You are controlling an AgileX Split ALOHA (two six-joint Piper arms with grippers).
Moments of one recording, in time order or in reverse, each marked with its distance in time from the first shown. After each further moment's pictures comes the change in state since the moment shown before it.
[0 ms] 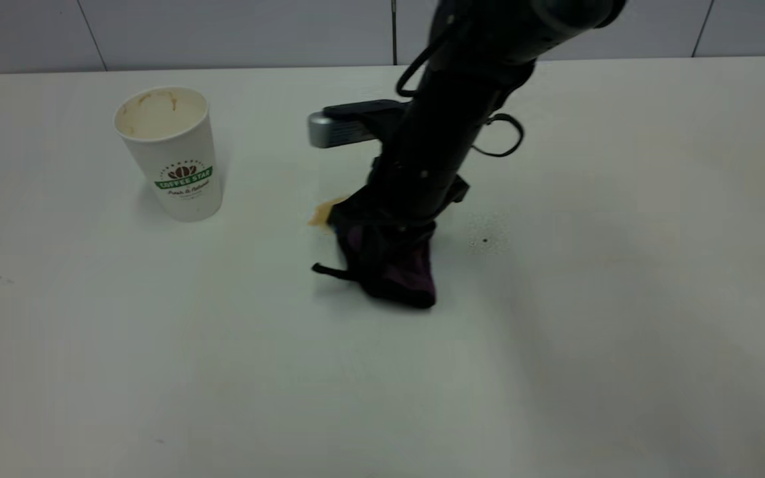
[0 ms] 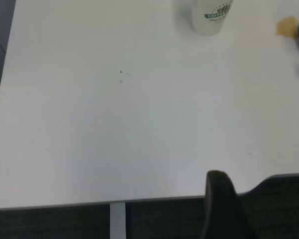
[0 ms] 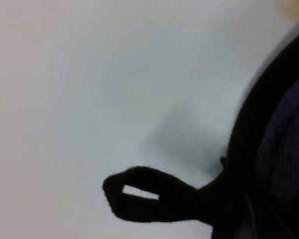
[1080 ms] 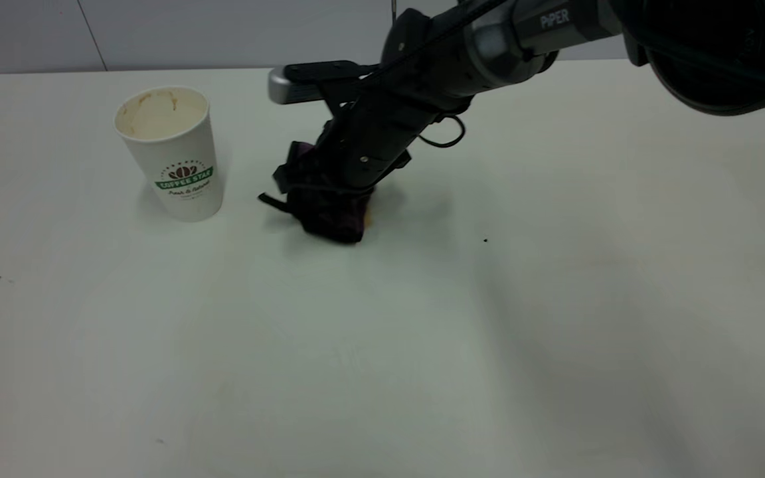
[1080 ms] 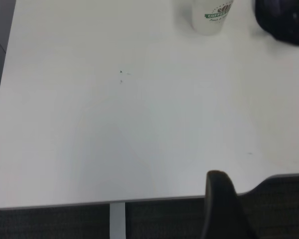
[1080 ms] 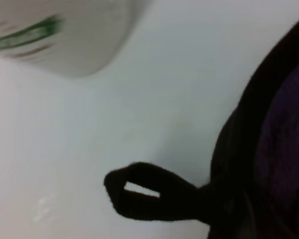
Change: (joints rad) left arm 0.000 0.000 0.000 0.000 0.000 -0.001; right arm -0.035 0.218 -0.361 0.089 -0.169 0.033
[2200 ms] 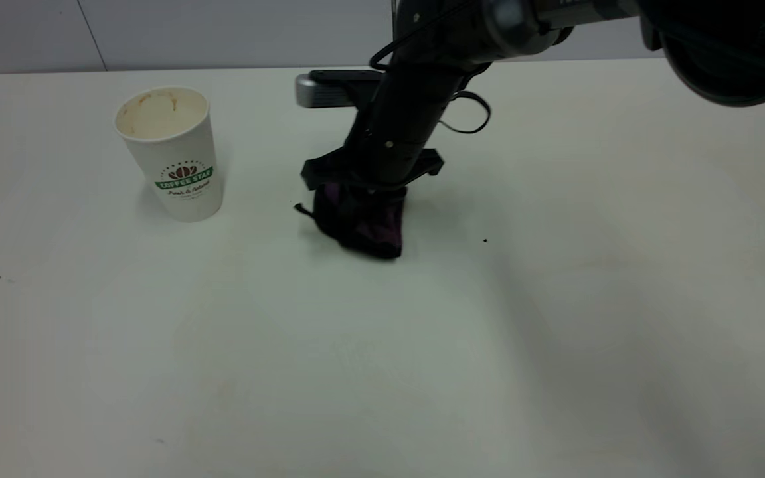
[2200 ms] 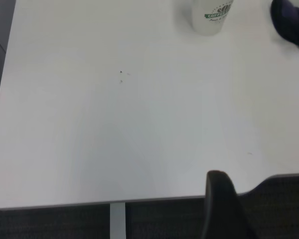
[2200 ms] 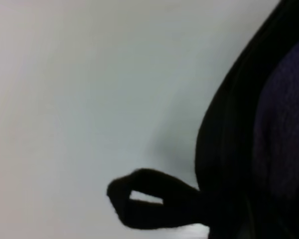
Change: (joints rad) left arm 0.000 0.000 0.000 0.000 0.000 0.001; right arm -0.030 -0.002 -0.074 -0.226 0.284 0.259
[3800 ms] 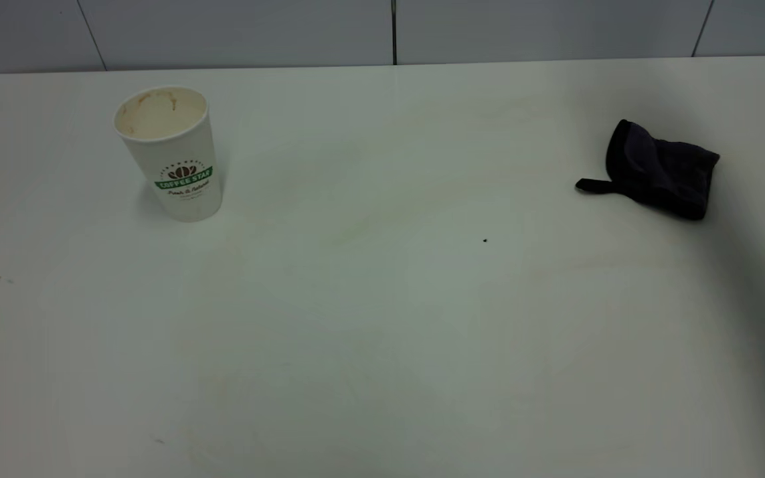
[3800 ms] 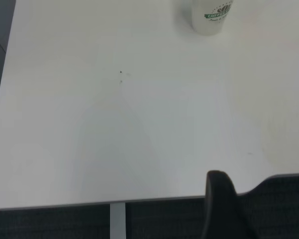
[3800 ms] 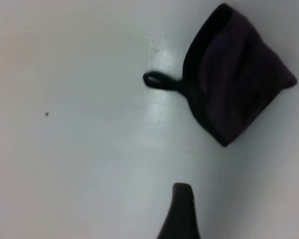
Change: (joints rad) left arm 0.000 0.000 0.000 0.000 0.000 0.000; right arm -0.479 -0.663 0.310 -0.268 0.471 -0.027
